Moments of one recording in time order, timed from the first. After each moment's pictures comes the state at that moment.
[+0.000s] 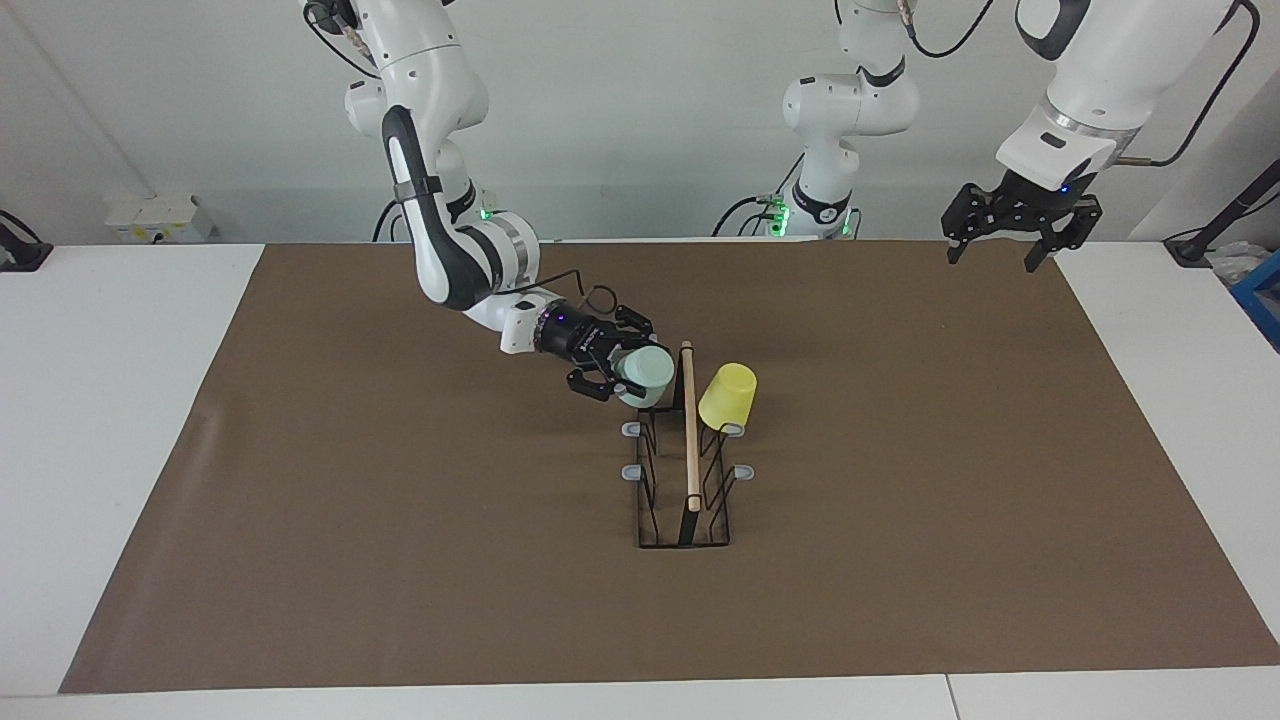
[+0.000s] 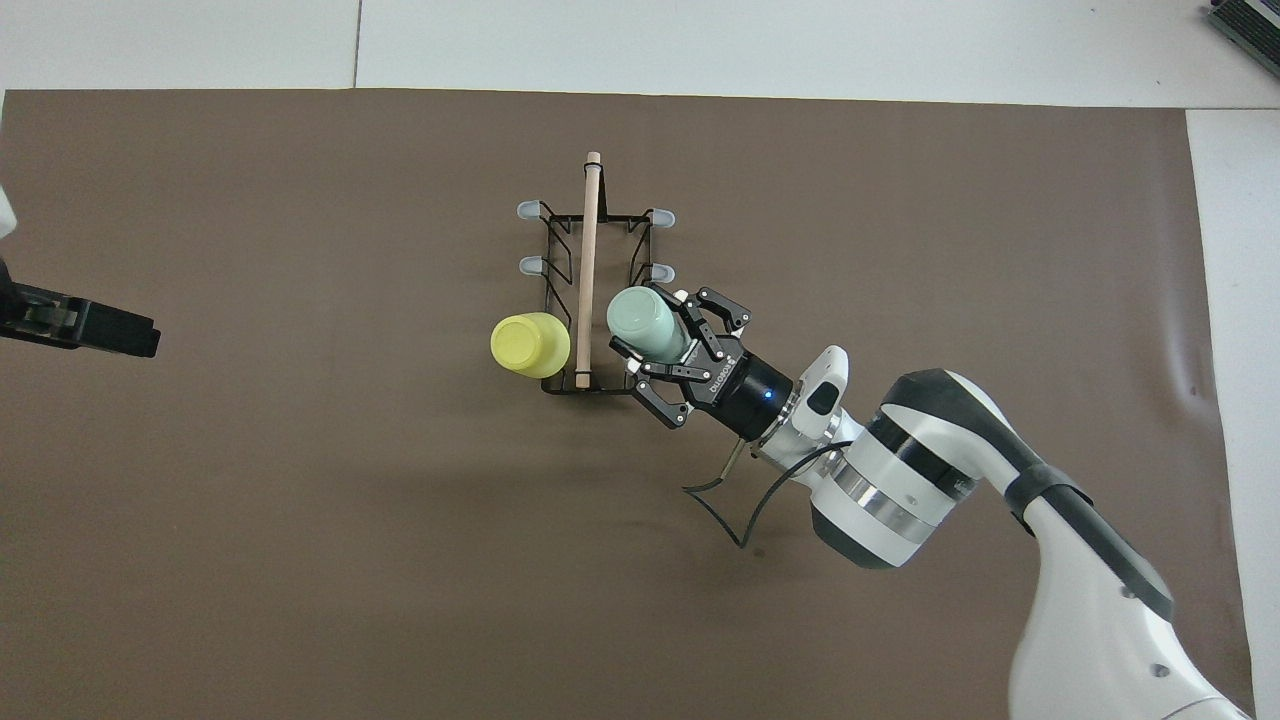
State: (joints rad) left arm -0.10 -0.04 0.02 -1.59 0.01 1.56 0.17; right arm 0.19 0.25 0.25 -2.24 2.53 2.05 -2.70
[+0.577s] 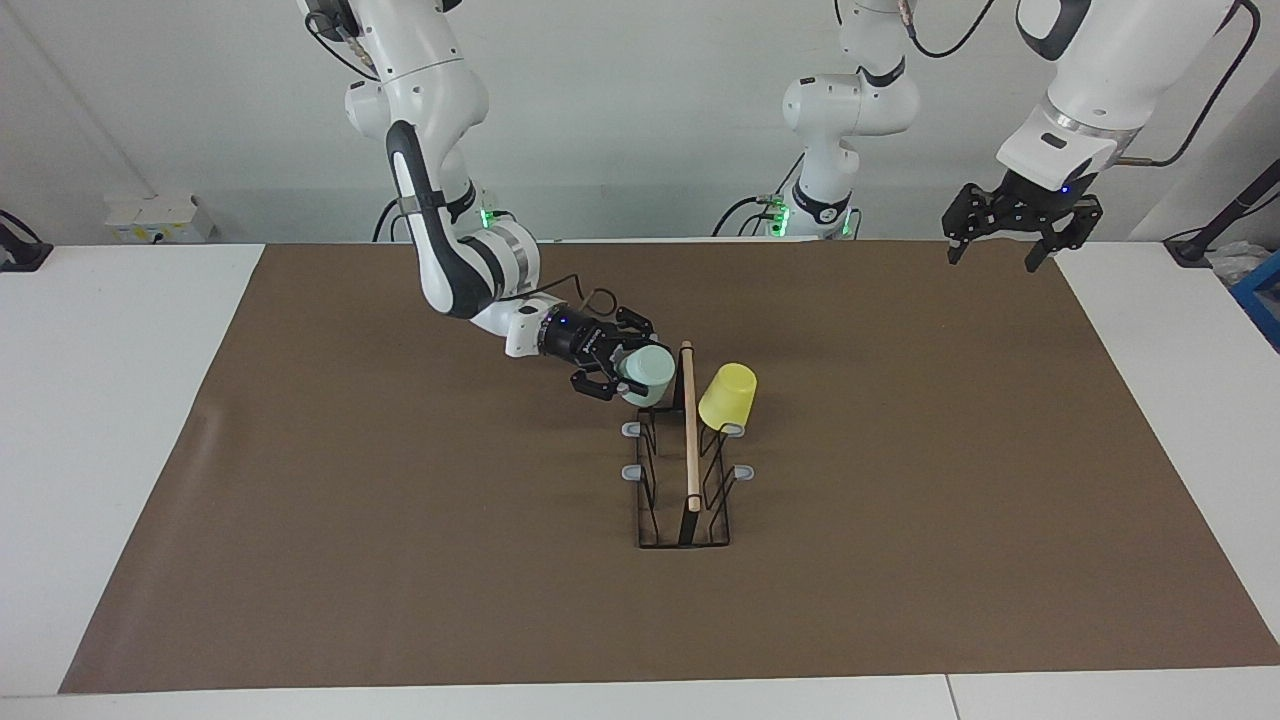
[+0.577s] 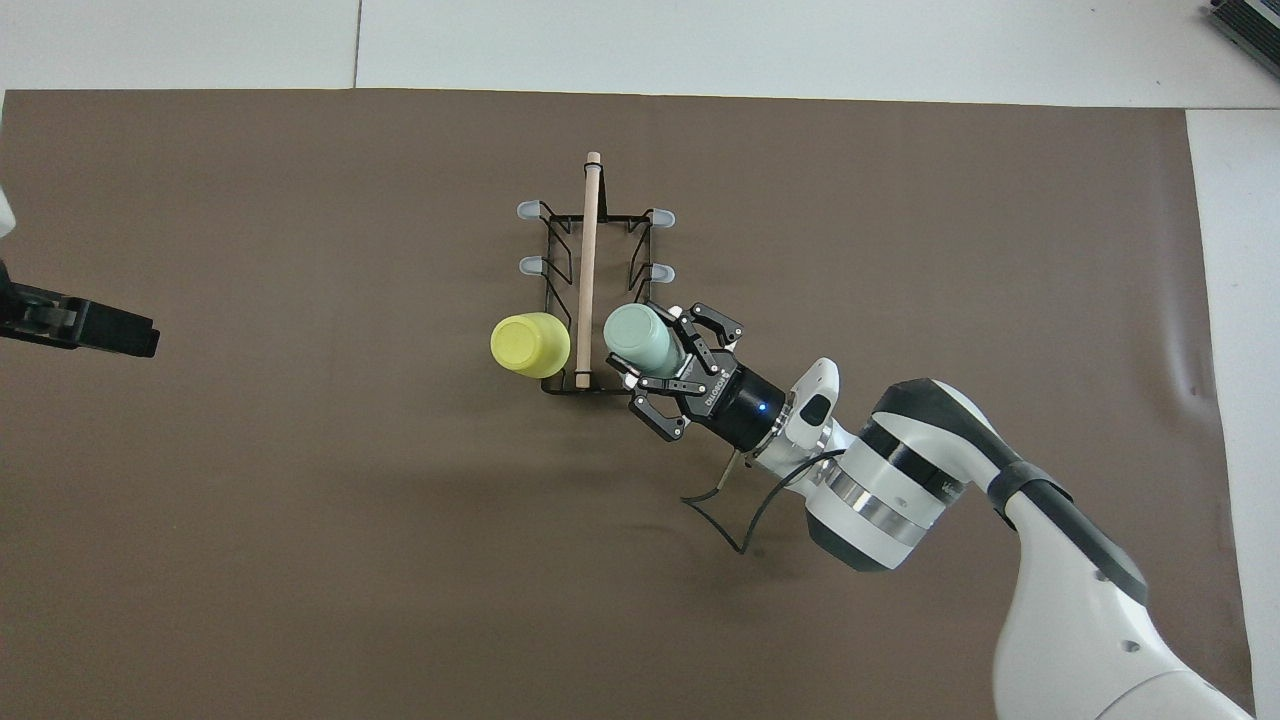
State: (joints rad) left arm -0.10 -0.04 0.02 -1.59 0.01 1.56 0.17; right arm 0.19 0.30 0.25 -2.26 2.53 1.97 -2.72
